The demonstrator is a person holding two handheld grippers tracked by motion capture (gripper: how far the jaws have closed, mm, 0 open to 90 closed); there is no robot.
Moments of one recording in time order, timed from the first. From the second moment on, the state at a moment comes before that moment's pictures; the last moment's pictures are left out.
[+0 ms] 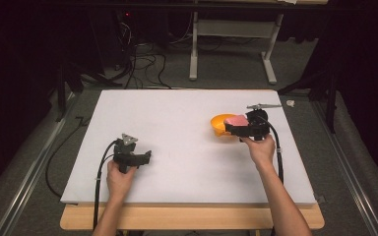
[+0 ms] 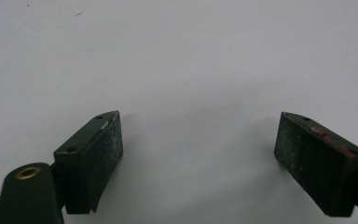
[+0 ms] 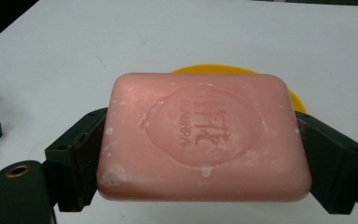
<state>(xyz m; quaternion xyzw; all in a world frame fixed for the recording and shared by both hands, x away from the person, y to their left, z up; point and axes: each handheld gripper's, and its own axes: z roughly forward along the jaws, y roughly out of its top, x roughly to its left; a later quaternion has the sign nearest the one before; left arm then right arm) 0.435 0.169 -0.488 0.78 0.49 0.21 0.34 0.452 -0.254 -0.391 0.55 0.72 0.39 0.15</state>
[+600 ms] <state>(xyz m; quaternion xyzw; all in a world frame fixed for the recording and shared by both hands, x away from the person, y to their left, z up) 0.435 0.169 -0.489 0.78 0.49 0.21 0.34 0.487 -0.241 -0.400 0.58 0.72 0.36 0.14</state>
